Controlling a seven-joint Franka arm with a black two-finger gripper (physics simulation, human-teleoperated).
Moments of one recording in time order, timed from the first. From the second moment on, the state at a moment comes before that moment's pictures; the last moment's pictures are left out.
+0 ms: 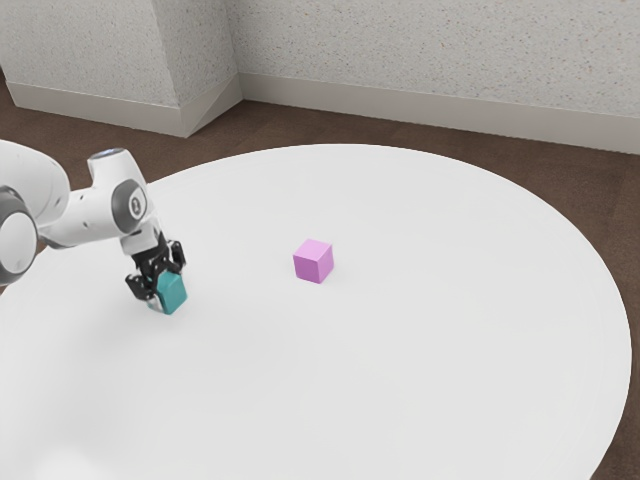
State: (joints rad) arm 0.29 0.63 0.10 -1.67 -0.23 2.22 2.07
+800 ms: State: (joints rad) arm 0.10 0.45 0.09 -1.54 -0.22 2.04 2.02
